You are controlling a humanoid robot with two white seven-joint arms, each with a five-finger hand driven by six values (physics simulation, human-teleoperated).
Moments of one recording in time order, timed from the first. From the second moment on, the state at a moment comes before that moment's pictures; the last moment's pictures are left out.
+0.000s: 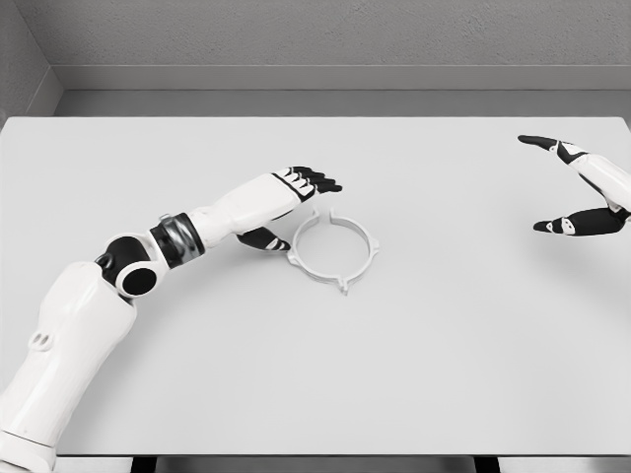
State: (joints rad) left arm -0.47 0.27 -0.43 -1.27 -0.69 -0.61 -0.28; right arm -0.23 -0.67 -0.01 -1.32 0.01 -0.61 0.55
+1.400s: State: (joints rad) left arm -0.51 0.22 -0.43 -1.16 -0.69 -0.61 -0.28; right arm -0.22 -0.67 -0.01 -1.33 0.01 -0.61 0.55
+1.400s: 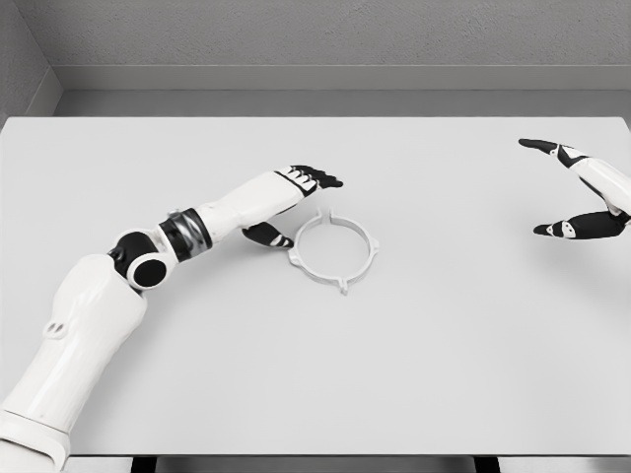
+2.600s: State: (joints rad) left arm -0.52 0.24 -0.43 -1.16 -0.67 -0.61 -0.28; right arm -0.23 -0.67 -0.01 -1.33 0.01 -0.61 0.55
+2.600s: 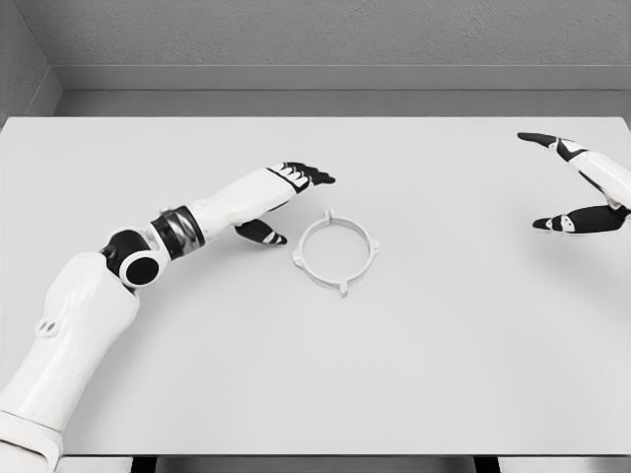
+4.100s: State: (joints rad) left arm -0.53 0.53 -0.38 -1.20 -0.54 -0.61 -0.28; right arm -0.60 -0.30 0.32 -1.20 0.53 -0.61 0.55
